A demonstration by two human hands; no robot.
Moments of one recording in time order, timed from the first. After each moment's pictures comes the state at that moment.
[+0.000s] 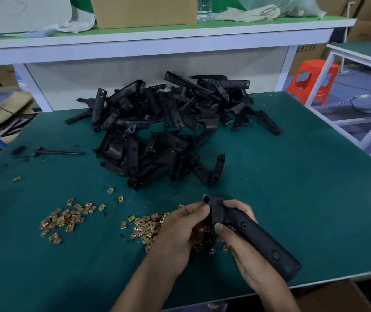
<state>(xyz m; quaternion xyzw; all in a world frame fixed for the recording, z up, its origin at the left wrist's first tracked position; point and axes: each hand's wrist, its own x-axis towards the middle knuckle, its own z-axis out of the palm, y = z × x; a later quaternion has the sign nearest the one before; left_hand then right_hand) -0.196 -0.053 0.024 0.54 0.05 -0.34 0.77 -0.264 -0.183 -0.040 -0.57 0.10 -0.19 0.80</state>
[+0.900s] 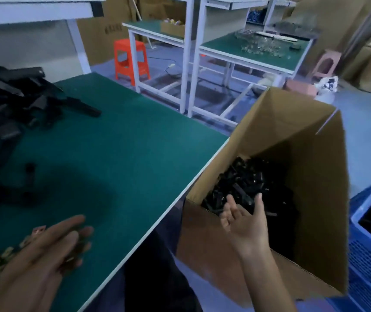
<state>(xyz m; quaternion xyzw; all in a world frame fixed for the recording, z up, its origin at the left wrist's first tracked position) -0.204 -0.082 -0.005 0.61 -0.17 -0.46 0.62 -0.508 -0.301 -0.035 -0.06 0.43 -0.49 0.76</state>
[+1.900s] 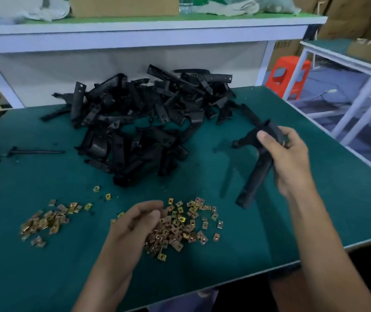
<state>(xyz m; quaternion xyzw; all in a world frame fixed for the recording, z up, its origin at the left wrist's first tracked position) -0.204 0.028 0.038 0.70 -0.03 -0.21 0.68 -0.210 -0.297 0.059 -0.61 0.18 -0.37 0.68</state>
